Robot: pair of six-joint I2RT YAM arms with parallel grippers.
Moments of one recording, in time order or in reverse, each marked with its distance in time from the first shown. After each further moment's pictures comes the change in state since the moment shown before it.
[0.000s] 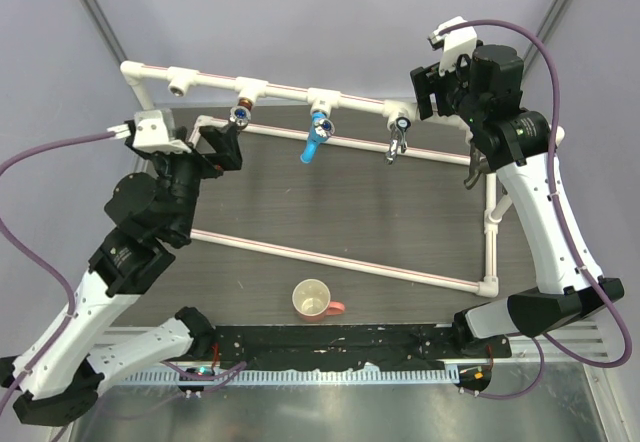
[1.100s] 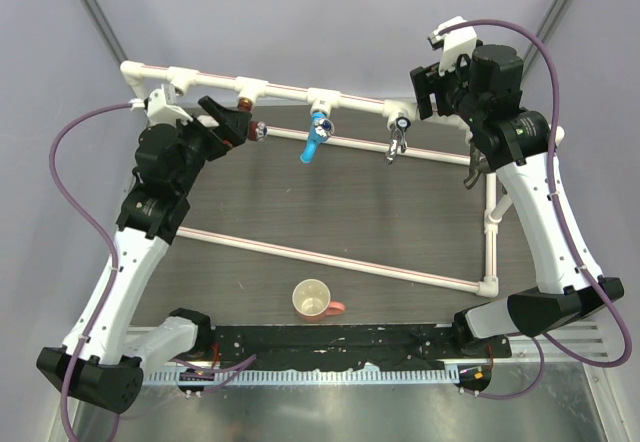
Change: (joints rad) left arm 0.504 0.172 -0.059 -0.026 0.609 -0.574; right arm 0.000 0.002 0.000 0.002 0.000 -0.001
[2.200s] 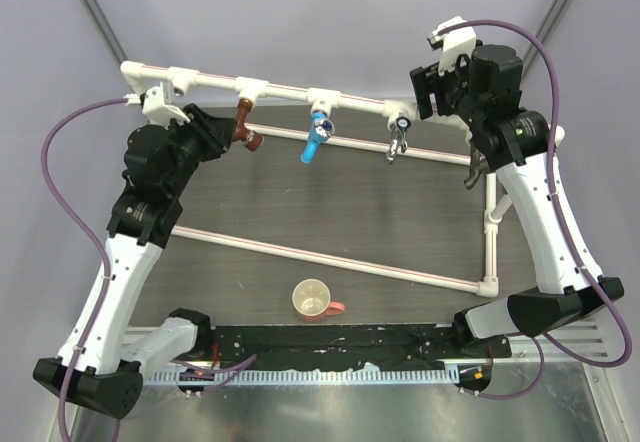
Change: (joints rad) left arm 0.015 -0.028 0.024 -0.036 0.072 0.069; right arm 0.004 0.000 0.000 0.001 0.009 -0.004
